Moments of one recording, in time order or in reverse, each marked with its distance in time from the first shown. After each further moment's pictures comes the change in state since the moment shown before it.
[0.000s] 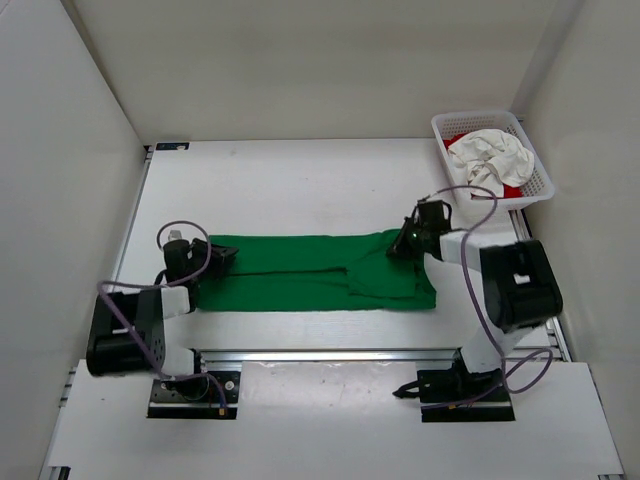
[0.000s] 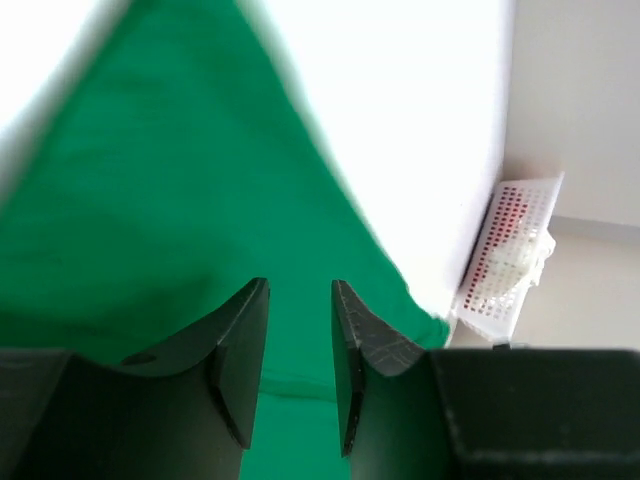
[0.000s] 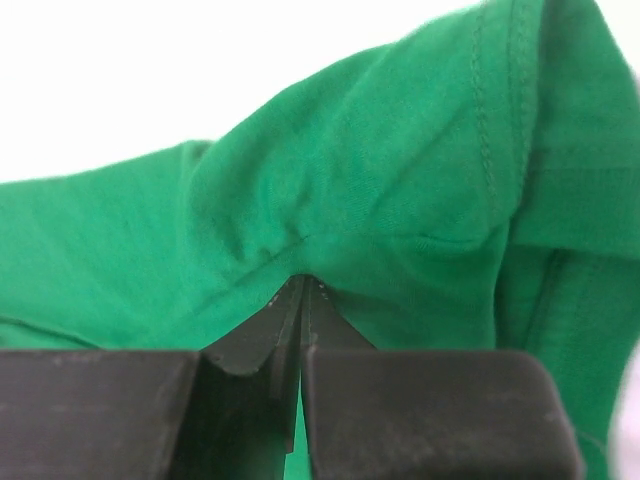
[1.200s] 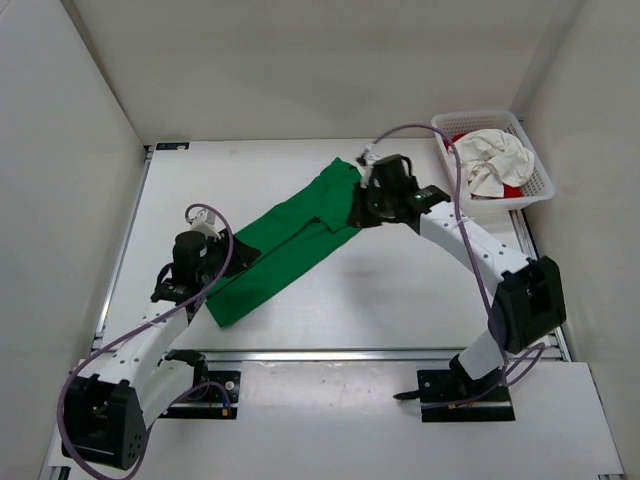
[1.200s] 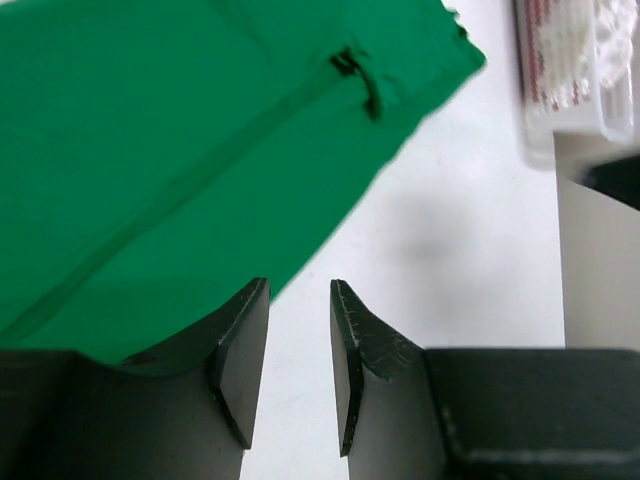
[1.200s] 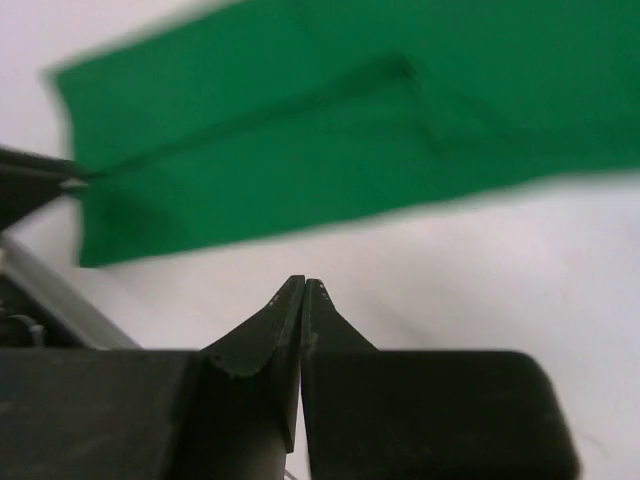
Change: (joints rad) left arm -0.273 -0.489 0.159 -0.558 -0.055 0.449; right arm 0.378 -0.032 0.674 -0.495 0.035 -0.311
